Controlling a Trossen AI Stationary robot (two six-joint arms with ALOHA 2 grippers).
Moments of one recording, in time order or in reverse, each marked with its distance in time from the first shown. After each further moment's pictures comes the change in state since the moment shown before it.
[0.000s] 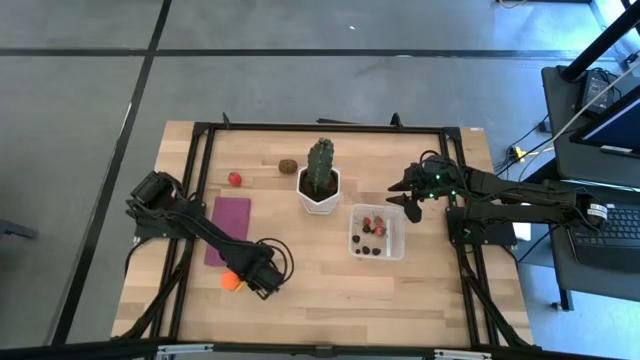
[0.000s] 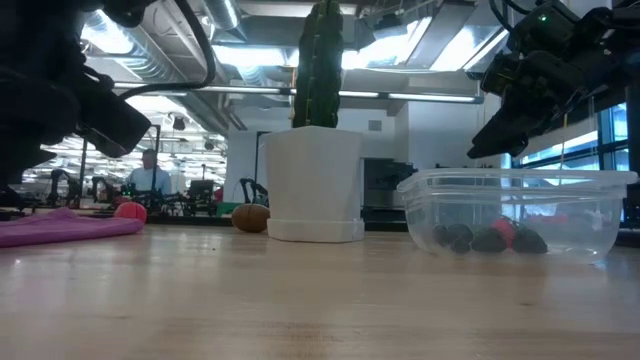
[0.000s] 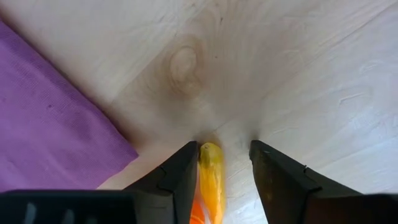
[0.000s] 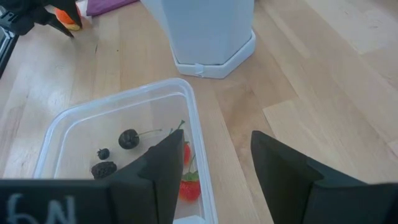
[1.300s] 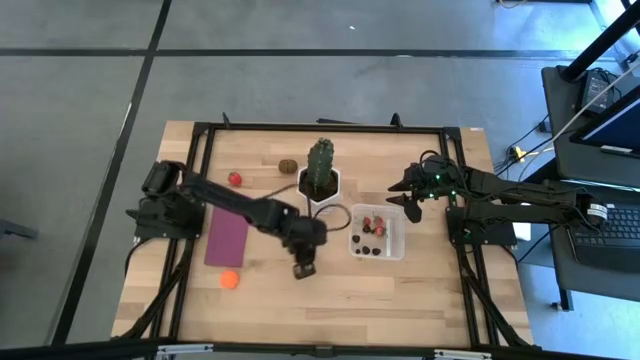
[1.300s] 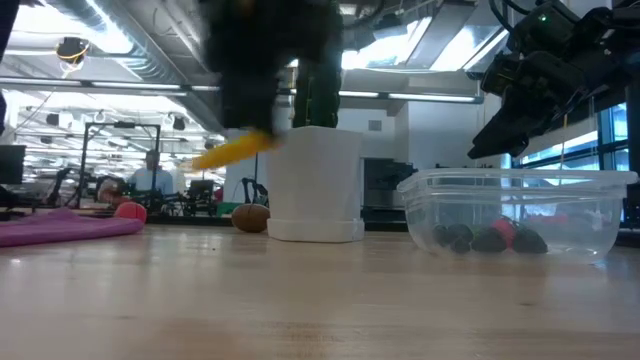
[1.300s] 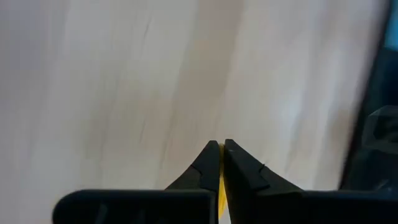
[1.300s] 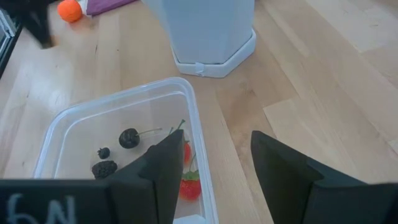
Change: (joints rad) left arm 0.329 0.006 0.278 0.204 0.027 0.872; right arm 0.000 0.000 0.000 -0.002 0.000 0.001
